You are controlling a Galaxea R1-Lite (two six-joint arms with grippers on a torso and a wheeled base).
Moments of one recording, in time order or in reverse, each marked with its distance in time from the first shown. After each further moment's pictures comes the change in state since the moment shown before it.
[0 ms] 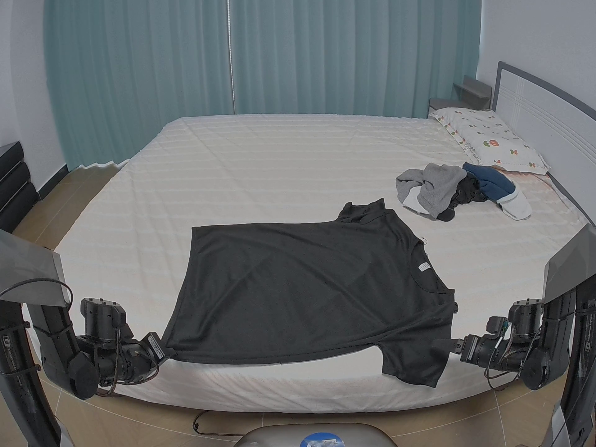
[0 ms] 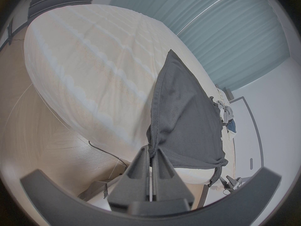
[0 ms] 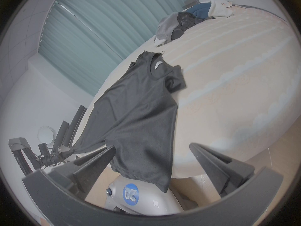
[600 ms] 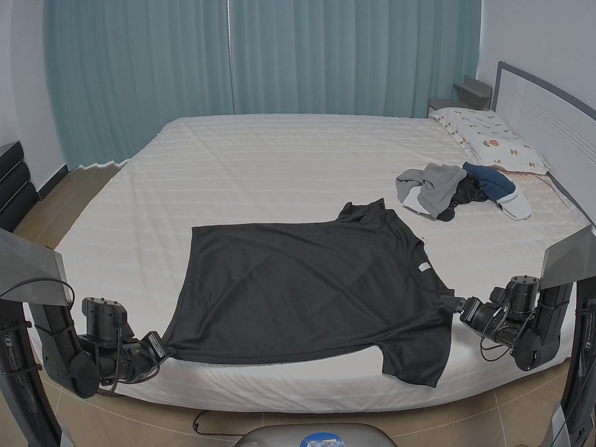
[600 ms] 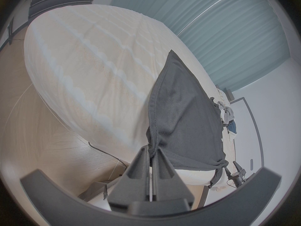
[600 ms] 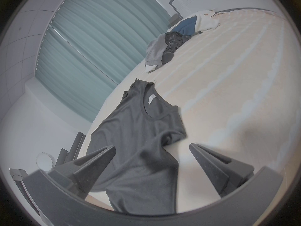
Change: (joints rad) left arm 0.004 0.011 -0.010 0.000 0.005 -0.003; right arm -0.029 -0.005 -0.192 0.010 -0.122 0.196
